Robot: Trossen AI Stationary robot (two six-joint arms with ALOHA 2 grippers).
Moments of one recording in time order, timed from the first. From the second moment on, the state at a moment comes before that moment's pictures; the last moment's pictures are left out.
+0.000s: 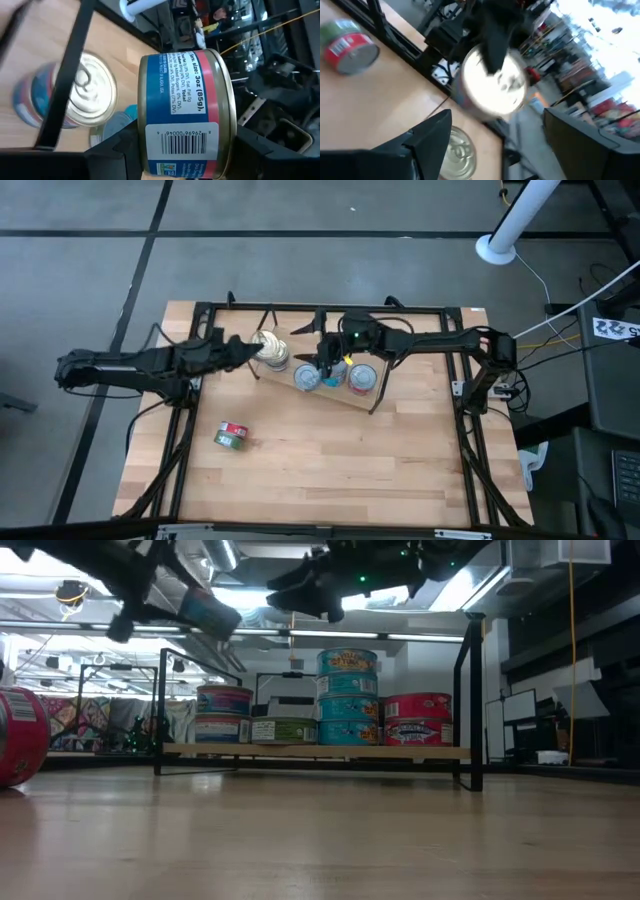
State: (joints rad) left arm 0.07 0.63 0.54 -0.23 -0.47 -1.41; right arm -0.20 1.75 1.29 0.31 -0.19 -0.82
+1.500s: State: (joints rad) left arm 0.06 0.66 0.43 0.18 -0.38 -1.50; right arm -0.06 1.92 1.29 0.66 0.16 -1.21
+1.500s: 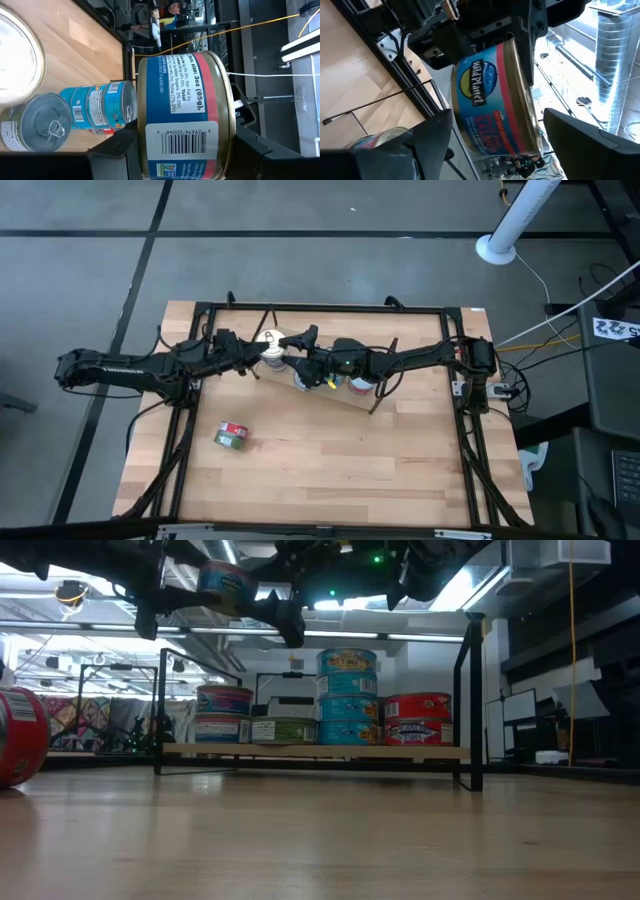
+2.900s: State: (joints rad) left arm 0.06 0.61 0.43 0.10 -0.23 -1.50; right arm -0.05 1.92 1.29 0.61 0.16 -1.24
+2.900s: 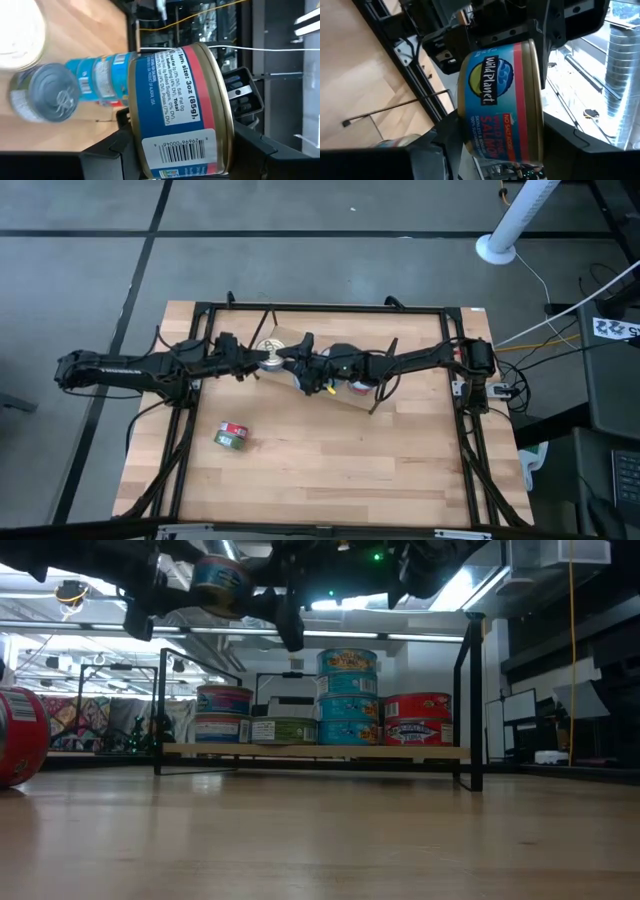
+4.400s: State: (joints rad) left arm 0.08 0.73 0.43 0.01 -0.18 -1.69; right arm -0.05 1.92 1.29 0.48 0.18 -1.28
